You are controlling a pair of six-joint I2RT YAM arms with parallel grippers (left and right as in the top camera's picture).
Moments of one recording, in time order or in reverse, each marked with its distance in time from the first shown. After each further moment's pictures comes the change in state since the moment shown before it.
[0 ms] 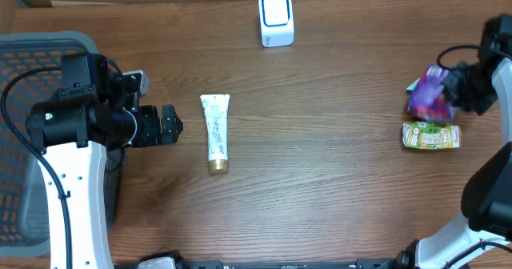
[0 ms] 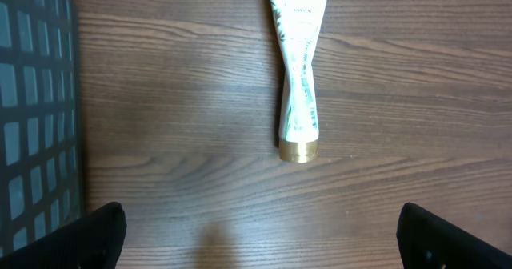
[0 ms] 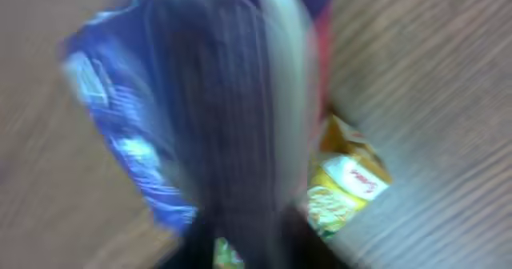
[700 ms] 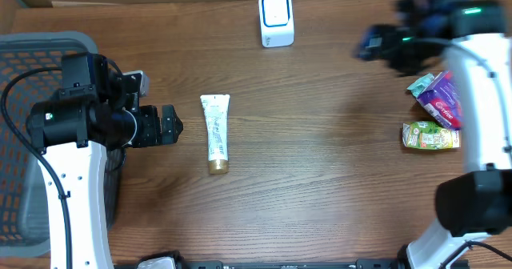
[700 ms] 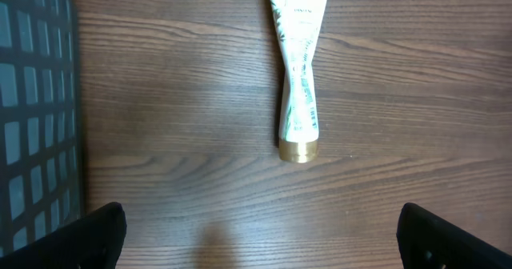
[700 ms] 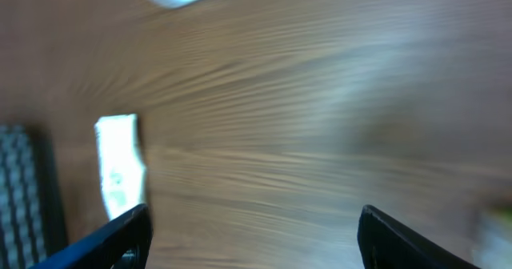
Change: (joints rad) left arm 0.000 0.000 0.000 0.000 0.000 0.000; right arm 0.438 -0.011 0.306 -0.094 -0.411 -0.230
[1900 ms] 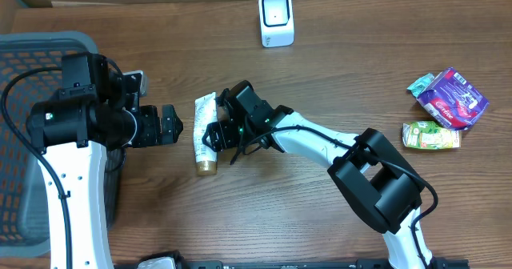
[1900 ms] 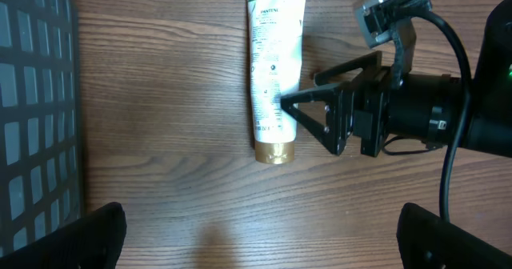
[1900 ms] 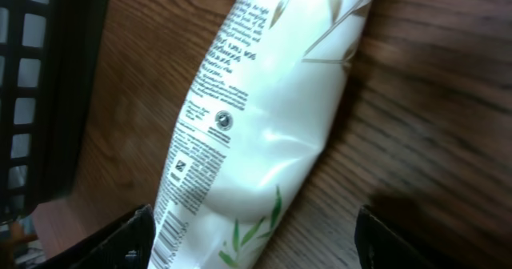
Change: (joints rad) left arm 0.000 0.000 0.000 0.000 0.000 0.000; right arm 0.678 0.275 -0.489 1.028 -0.051 0.312
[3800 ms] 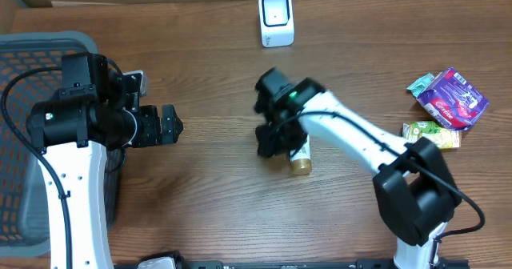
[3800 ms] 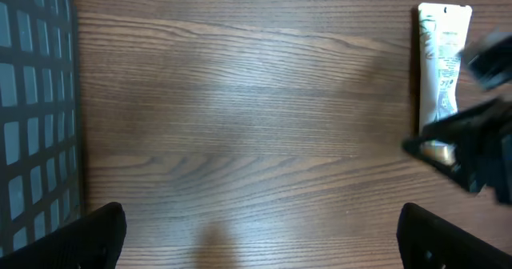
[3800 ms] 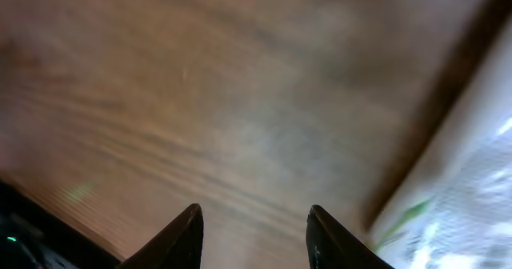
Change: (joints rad) left arm 0.000 0.000 0.000 0.000 0.000 0.000; right arm -0.101 -0.168 0.080 -0.804 0.113 -0.251
